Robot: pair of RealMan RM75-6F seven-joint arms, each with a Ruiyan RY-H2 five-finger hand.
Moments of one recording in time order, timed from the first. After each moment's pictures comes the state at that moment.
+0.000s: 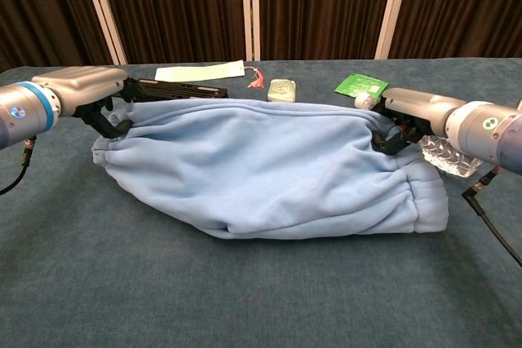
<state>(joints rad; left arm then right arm) -0.75 -1.59 -0.23 -1.30 0.95 0.88 0.49 0.77 -1.63 0.23 -1.35 -0.84 0.89 -0.23</state>
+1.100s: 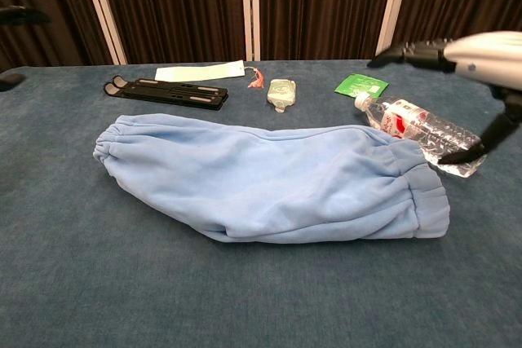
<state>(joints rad) -0.57 -1.22 -0.19 -1.65 1.00 1.11 0.36 0.62 -1.25 0.01 -1.56 -1.64 1.15 -0.01</state>
